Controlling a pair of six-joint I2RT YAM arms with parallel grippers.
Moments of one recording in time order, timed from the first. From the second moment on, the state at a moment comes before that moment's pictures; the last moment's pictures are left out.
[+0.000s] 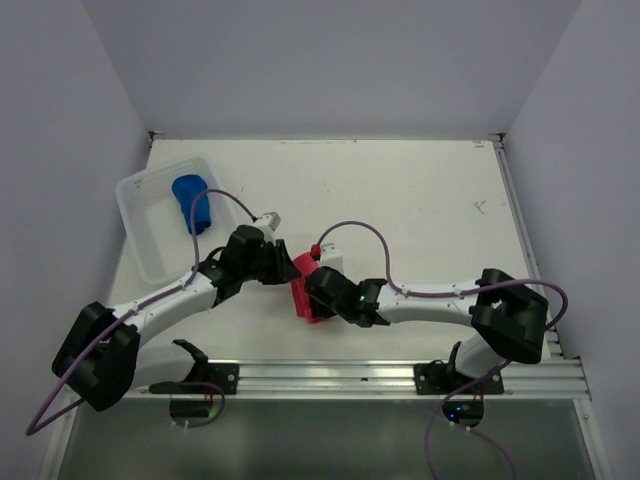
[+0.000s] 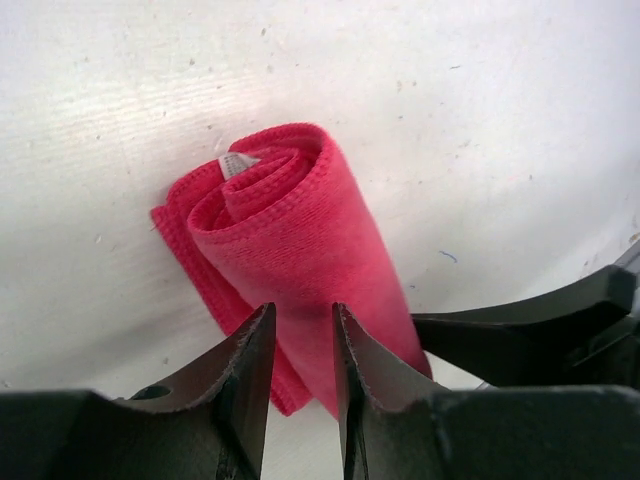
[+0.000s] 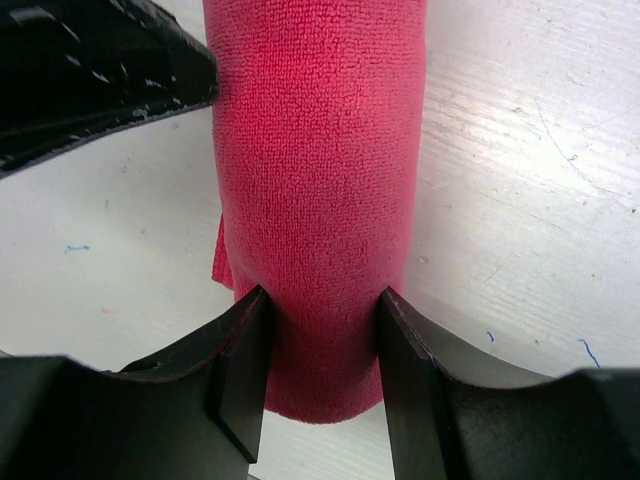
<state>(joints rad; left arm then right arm) -0.57 1.23 0.57 -0.05 0.21 -0.63 1.17 1.55 0.85 -0.20 0.38 0.76</state>
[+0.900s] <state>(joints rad) -0.57 1.26 0.50 0.11 0.27 -0.67 1.19 1.60 0.93 -0.30 0.44 0.80</state>
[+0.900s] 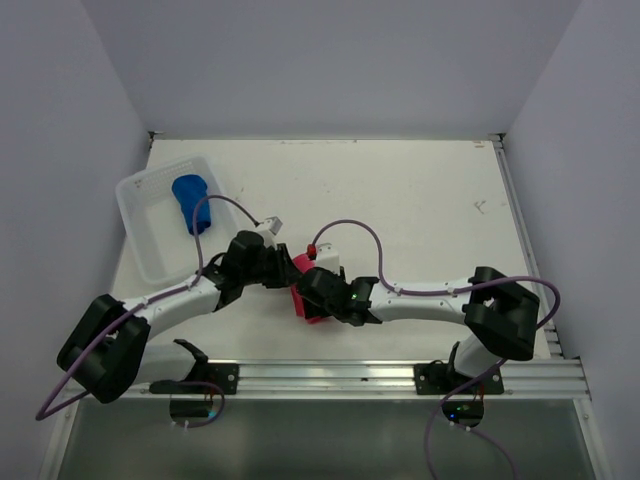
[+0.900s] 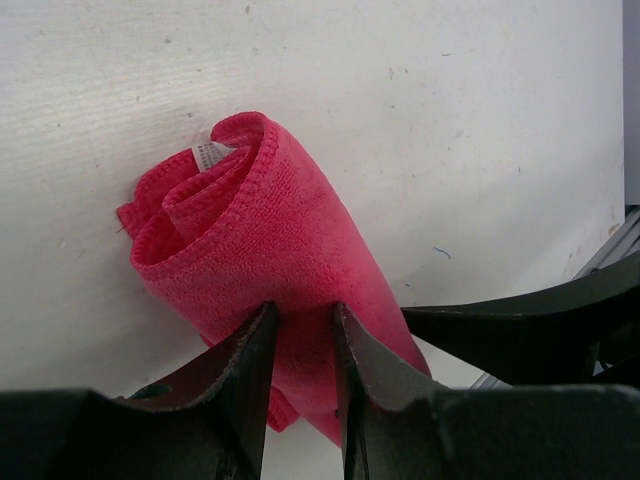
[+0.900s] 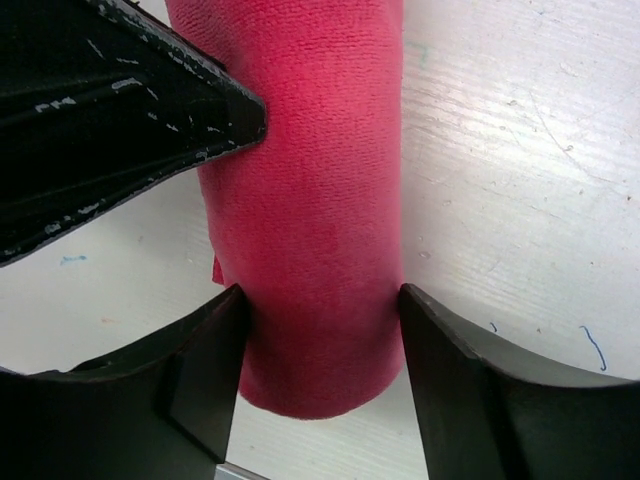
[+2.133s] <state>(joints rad) -0.57 1.12 0.43 -0.05 0.14 -0.64 1.11 1.64 0.87 -0.09 0.22 0.81</state>
